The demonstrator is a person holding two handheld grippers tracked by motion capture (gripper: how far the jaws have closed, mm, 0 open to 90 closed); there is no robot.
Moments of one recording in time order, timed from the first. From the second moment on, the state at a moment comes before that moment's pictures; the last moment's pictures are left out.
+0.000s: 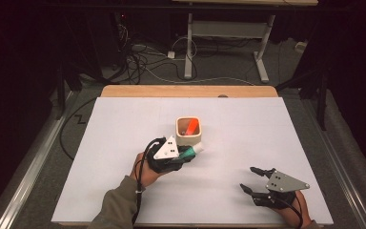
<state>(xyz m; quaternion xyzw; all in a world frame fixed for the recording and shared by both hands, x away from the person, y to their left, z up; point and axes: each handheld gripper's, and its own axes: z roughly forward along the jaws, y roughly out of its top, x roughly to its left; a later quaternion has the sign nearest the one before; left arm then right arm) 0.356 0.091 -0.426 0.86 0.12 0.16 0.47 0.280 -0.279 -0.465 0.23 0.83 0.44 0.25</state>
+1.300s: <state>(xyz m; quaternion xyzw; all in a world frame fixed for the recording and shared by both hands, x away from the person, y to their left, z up) 0.370 0.146 -0.407 0.73 0.22 0.19 0.62 0.277 -0.281 -0.460 0.23 0.81 0.47 0.27</state>
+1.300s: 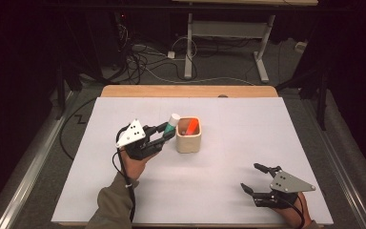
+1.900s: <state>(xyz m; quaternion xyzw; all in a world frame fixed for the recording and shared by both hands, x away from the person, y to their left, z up) 0.395 0.139 -0.402 0.71 0.23 0.20 0.64 0.276 -0.283 -0.458 0.23 0.80 0.48 0.27</state>
